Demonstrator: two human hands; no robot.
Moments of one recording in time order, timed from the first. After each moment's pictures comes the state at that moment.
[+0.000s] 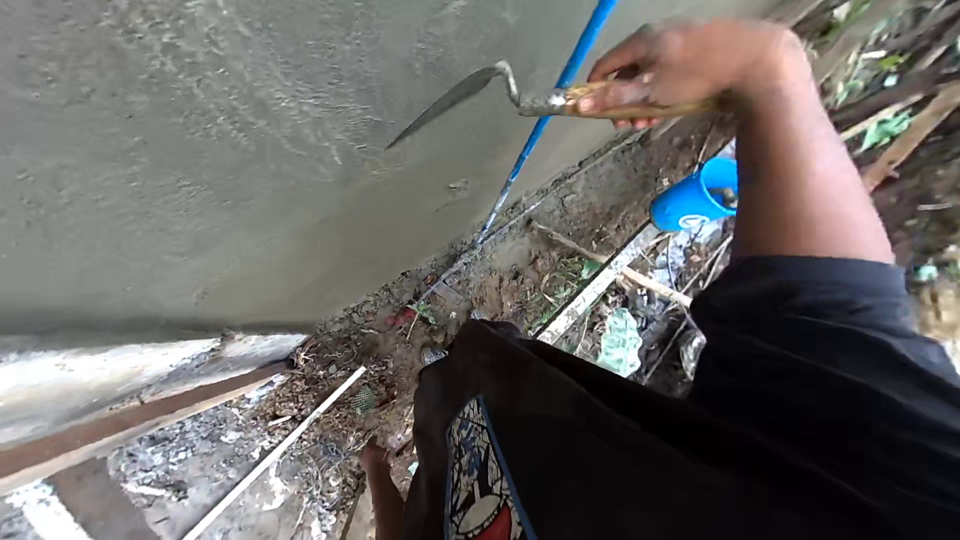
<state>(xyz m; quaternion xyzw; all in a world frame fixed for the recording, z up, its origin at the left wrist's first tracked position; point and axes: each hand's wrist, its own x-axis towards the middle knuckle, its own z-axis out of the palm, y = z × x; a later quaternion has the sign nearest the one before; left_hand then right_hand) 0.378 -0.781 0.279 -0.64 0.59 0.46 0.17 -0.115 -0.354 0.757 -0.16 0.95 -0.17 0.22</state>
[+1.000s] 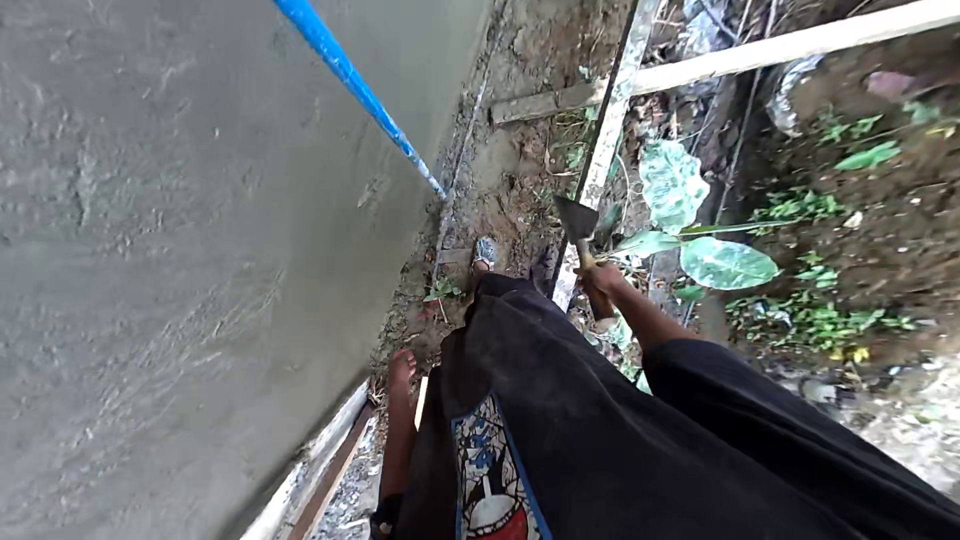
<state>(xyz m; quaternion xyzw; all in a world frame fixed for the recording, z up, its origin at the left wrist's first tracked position) 0.039 -0.721 0.316 -0.34 0.77 0.36 0.40 0.164 -0.253 0.299 0.60 0.51 -0.57 0.24</state>
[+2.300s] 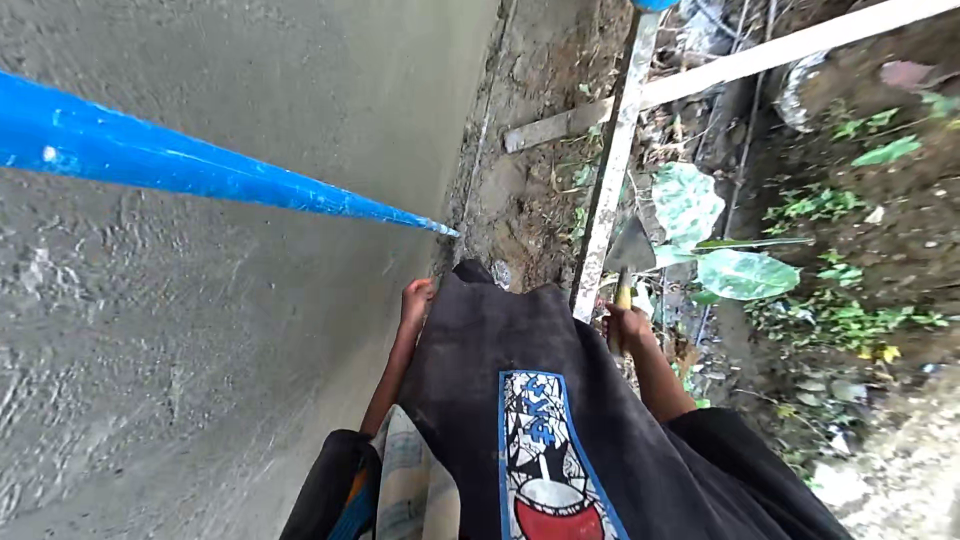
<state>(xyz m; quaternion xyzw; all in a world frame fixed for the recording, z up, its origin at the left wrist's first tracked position) -0.202 -0.558 0.326 -0.05 0.79 0.41 0.45 0.130 -0.264 0.304 0.73 0.35 -0.58 0.06</state>
